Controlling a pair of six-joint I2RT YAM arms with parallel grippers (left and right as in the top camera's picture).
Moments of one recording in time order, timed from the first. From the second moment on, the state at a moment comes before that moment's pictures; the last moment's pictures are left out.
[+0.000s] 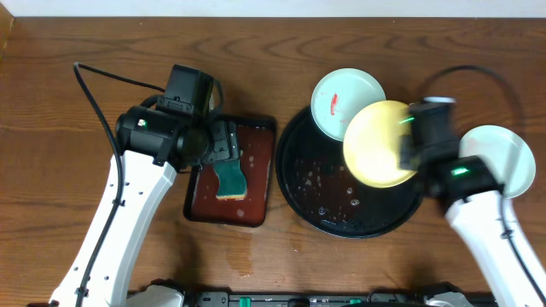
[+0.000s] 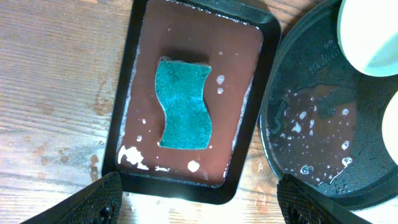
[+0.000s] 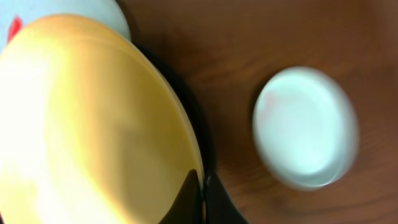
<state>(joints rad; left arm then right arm) -0.28 1.40 1.42 -1.25 0.04 -0.43 0.20 1.22 1.00 -0.78 0.38 0.26</state>
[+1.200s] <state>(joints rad) -0.28 1.40 1.42 -1.25 0.04 -0.43 -0.73 1.52 1.00 -0.41 -0.43 0.35</state>
